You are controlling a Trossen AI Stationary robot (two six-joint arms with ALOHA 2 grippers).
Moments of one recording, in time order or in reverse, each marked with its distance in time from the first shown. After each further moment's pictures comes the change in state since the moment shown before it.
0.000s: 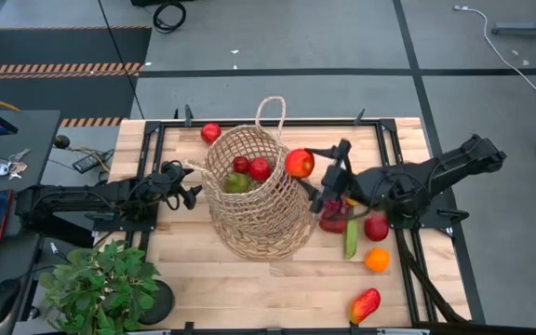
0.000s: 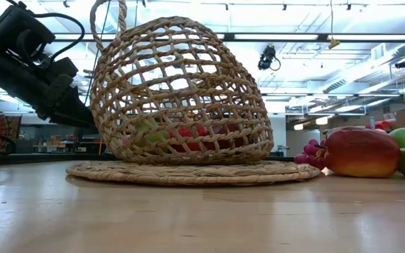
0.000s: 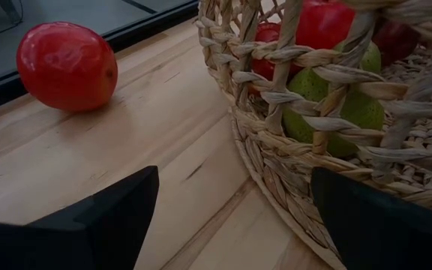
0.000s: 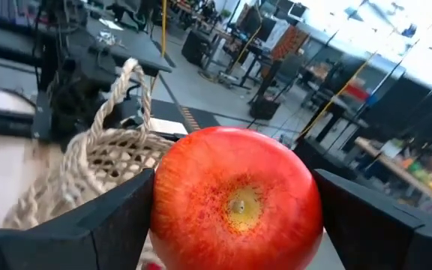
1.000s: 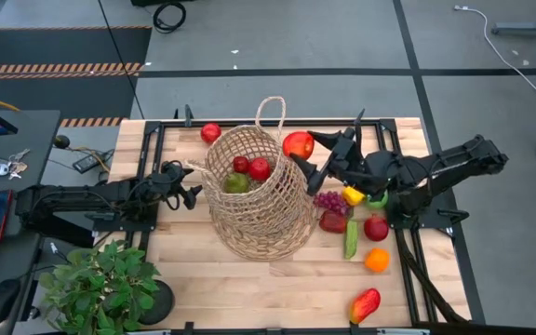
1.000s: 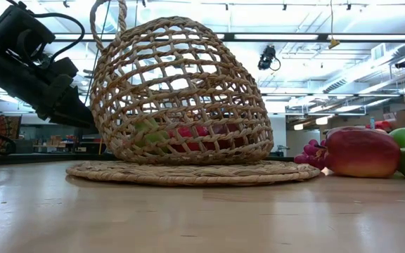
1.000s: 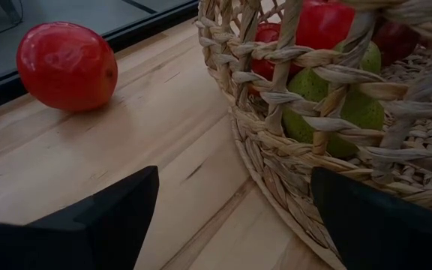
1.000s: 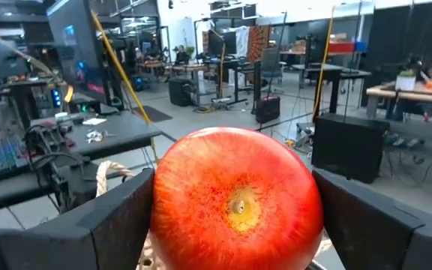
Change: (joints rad) left arm 0.000 0.000 0.000 0.000 0.000 0.000; right arm -0.078 -0.007 0.022 0.174 -0.017 0.311
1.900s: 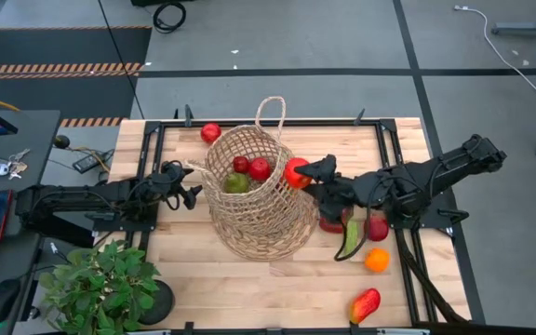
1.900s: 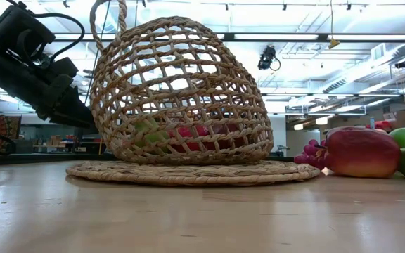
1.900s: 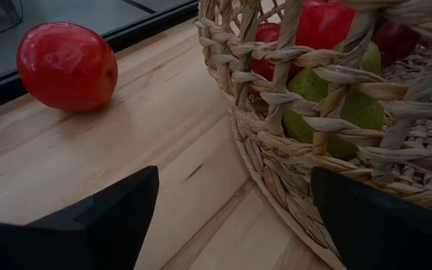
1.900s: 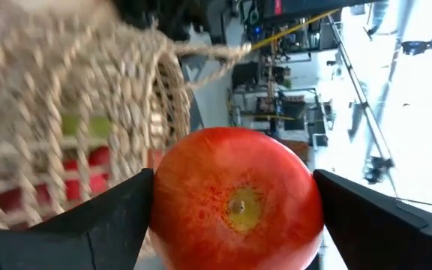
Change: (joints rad) left arm 0.000 0.000 0.000 0.000 0.000 0.000; right arm 0.089 0.005 0.000 -0.340 -0.146 -1.270
